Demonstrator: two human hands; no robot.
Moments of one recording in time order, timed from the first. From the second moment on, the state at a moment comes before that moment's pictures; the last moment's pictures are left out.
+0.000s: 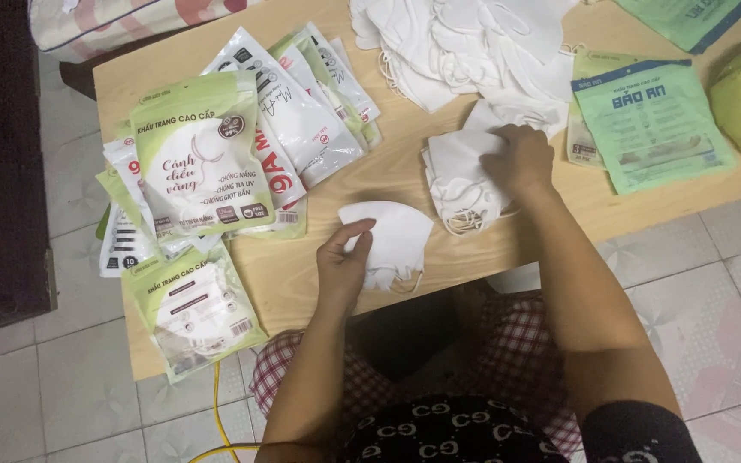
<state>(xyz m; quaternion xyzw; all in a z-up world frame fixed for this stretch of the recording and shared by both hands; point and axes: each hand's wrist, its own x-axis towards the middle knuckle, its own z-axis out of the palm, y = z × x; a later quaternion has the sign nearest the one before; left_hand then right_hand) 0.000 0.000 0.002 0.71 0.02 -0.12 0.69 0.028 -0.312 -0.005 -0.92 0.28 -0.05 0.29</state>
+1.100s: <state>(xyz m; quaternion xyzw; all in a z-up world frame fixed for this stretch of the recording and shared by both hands) 0.001 -0.006 0.022 0.67 0.11 -0.09 0.73 0.028 -0.325 -0.031 -0.96 0.21 -0.04 0.19</state>
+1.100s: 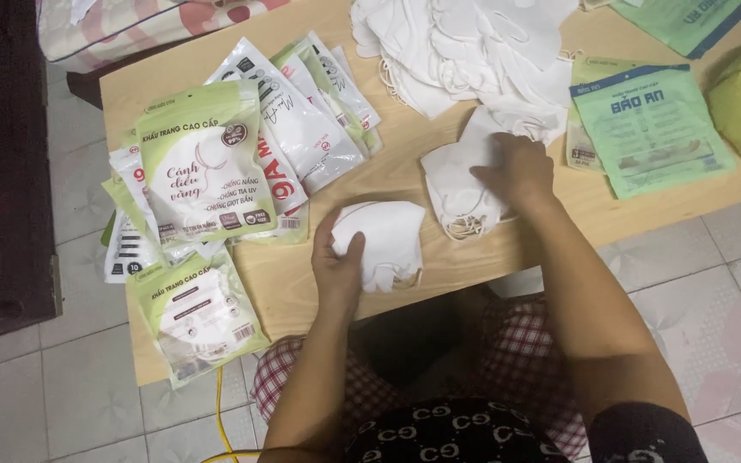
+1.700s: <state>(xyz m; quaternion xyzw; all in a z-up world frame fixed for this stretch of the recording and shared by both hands) 0.003 -0.001 -0.003 0.71 0.05 -0.05 0.70 0.025 -0.307 -0.014 -0.93 0.17 -0.15 0.28</state>
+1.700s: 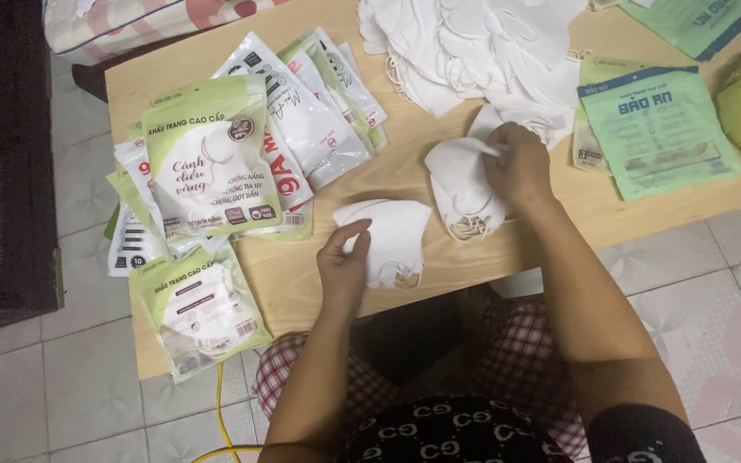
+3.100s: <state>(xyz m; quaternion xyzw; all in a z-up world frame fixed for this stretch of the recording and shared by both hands) -0.001 -0.010 -0.004 0.72 0.14 -0.07 0.67 0.017 -0.281 -0.046 -0.98 0.17 -0.07 0.05</state>
